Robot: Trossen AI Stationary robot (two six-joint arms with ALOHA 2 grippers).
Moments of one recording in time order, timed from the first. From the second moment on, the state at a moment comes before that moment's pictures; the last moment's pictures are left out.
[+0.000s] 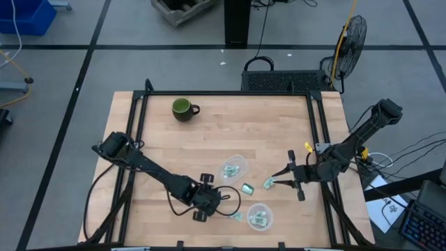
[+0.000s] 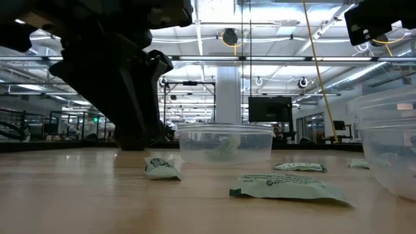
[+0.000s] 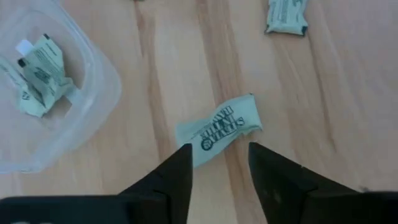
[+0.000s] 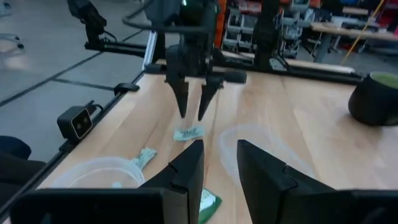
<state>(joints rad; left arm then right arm) -0.49 1.93 1.29 -0.52 -0.20 -0.25 0.71 0.82 0.34 0.20 0.55 0.10</state>
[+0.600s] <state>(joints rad) -0.43 2.02 1.29 -0.44 -0.13 -0.09 0.71 0.81 0.34 0.33 0.55 -0.09</state>
